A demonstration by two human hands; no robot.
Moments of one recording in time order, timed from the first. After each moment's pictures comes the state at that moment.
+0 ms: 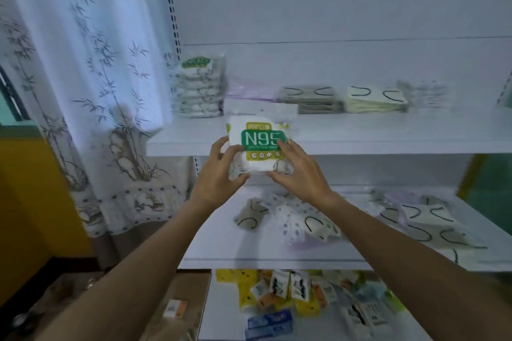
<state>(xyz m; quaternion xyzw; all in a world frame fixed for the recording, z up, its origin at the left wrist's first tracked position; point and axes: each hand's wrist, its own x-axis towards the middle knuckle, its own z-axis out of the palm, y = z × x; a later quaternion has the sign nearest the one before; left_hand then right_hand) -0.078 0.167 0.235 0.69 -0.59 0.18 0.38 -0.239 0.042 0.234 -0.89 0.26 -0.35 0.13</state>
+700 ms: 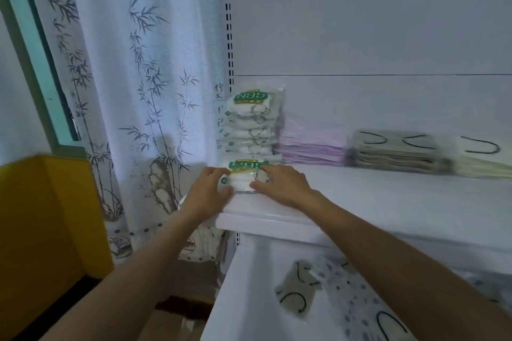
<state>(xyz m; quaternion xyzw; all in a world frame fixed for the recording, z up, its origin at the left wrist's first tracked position) 0.128 0.100 0.269 0.83 -0.44 0.09 0.32 0.010 -0.045 0.286 -0.94 0.25 -0.16 0.15</state>
